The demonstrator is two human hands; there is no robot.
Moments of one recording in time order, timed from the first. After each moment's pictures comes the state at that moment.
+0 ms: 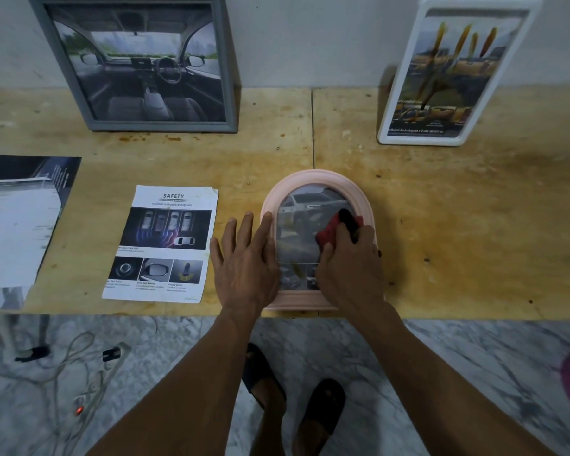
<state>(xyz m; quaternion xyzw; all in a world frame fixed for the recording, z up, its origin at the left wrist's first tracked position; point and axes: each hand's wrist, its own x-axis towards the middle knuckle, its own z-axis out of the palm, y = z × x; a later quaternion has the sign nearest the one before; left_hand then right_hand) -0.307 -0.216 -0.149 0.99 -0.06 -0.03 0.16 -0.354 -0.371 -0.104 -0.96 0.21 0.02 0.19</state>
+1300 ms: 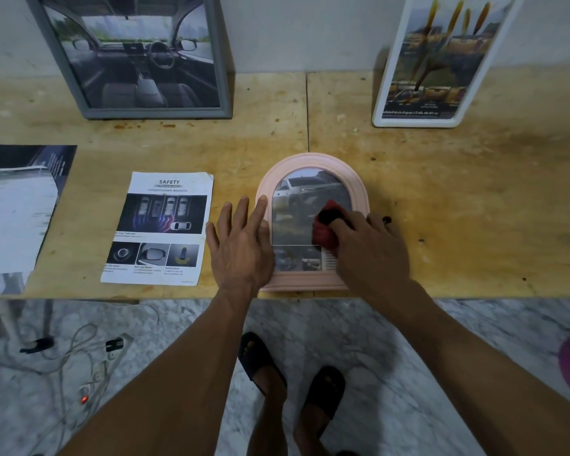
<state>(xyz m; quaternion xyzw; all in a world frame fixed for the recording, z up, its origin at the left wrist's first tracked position) -0.309 -0.216 -0.147 0.98 -0.06 -0.03 0.18 -0.374 -0.404 -0.093 -1.00 0.06 0.04 0.04</state>
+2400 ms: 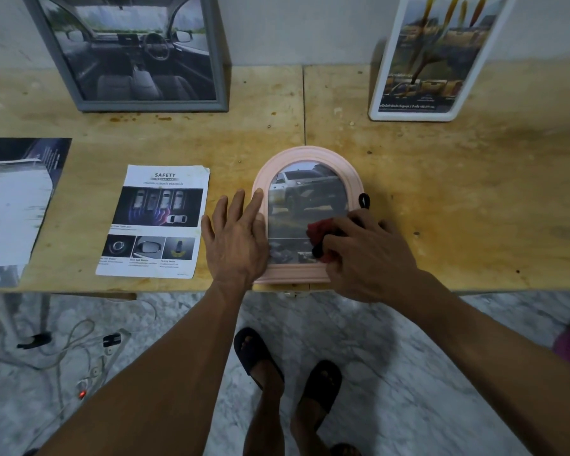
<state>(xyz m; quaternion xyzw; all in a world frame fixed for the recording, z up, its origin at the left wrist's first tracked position) -0.308 -0.214 -0.148 0.98 -0.07 -0.03 0.18 -0.385 -0.417 -0.080 -0.99 -0.06 0.11 0.04</state>
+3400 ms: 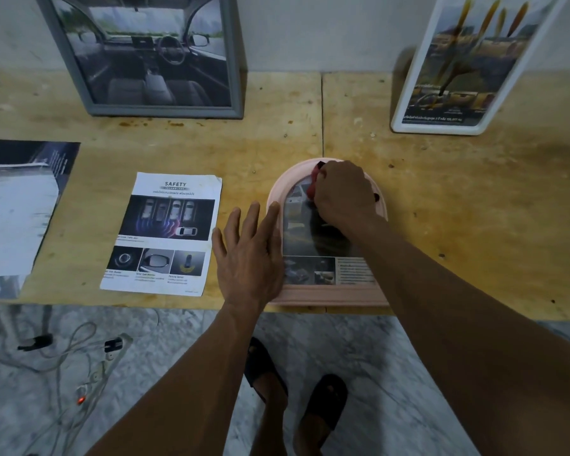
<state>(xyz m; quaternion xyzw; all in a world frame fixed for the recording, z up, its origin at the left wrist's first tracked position) -0.307 -0.214 -0.154 0.98 -0.06 -0.02 0.17 -0.251 -0.385 -0.094 -0.96 0.16 0.01 0.21</state>
